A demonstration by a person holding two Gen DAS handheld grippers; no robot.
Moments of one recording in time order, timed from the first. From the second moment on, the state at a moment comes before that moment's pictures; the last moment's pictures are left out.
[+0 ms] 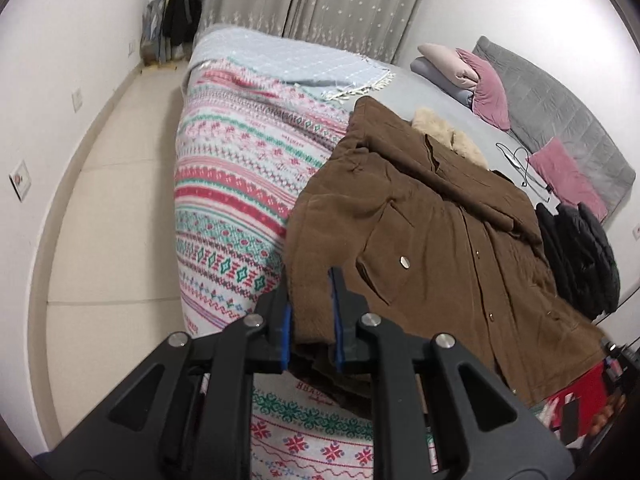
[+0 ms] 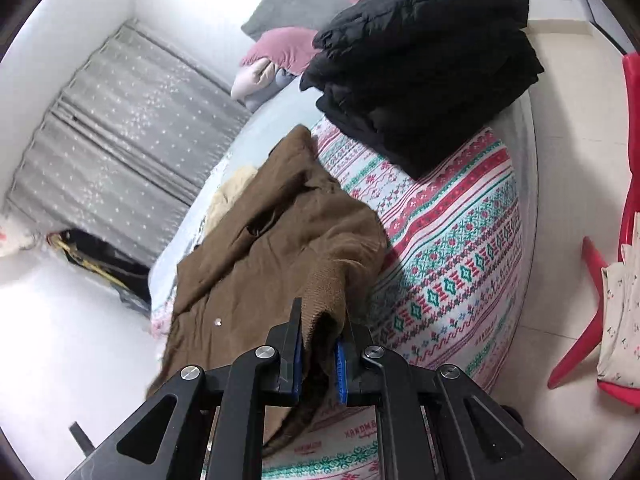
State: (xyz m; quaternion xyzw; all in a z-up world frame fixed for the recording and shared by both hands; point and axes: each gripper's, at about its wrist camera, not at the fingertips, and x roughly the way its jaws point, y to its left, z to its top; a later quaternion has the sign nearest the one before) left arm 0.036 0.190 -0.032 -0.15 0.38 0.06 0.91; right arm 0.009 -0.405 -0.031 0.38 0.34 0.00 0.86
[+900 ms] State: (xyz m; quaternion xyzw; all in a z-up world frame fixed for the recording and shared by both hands) left arm 0.033 0.200 -0.085 -0.21 0.44 0.05 0.87; right arm 0.002 -0.402 -0.106 0.44 0.44 -0.01 0.78
